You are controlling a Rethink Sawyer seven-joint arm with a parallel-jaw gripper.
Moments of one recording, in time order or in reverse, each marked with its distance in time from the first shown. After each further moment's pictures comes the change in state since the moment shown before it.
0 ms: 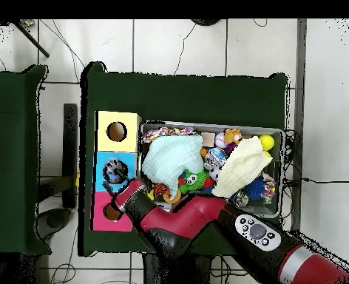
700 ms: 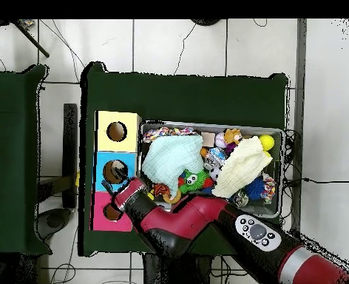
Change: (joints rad) arm 0.003 -0.001 -0.008 0.000 0.001 -0.040 0.000
